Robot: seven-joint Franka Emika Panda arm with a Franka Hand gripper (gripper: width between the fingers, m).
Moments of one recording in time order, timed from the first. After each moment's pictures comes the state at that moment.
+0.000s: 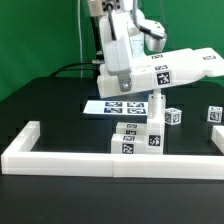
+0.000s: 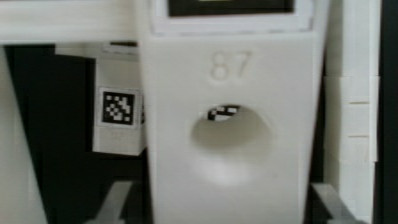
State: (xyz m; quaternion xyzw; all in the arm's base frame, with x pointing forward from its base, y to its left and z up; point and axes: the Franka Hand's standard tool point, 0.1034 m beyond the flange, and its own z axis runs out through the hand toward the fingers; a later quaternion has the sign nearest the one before) arm 0.583 -0.034 0.121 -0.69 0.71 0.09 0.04
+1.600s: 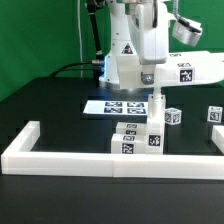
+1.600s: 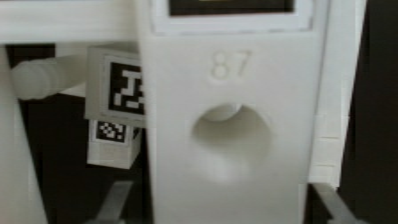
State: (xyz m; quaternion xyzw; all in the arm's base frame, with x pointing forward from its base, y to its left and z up) arm 0.591 -0.003 0.136 -0.72 0.70 0.04 0.01
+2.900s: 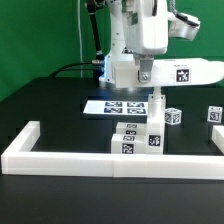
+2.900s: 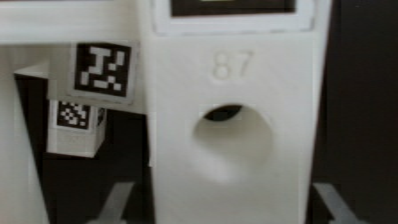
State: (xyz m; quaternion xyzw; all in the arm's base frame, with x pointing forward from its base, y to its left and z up) arm 0.596 -0.010 0.135 -0.73 0.68 -0.02 0.05
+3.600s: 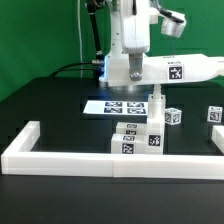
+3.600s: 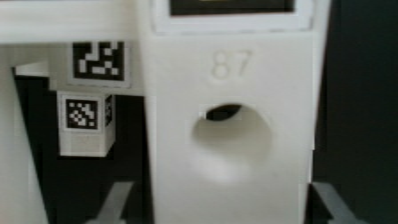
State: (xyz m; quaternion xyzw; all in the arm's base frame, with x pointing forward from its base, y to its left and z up) arm 0.594 -0.021 0.137 -0.69 0.72 0.00 0.05
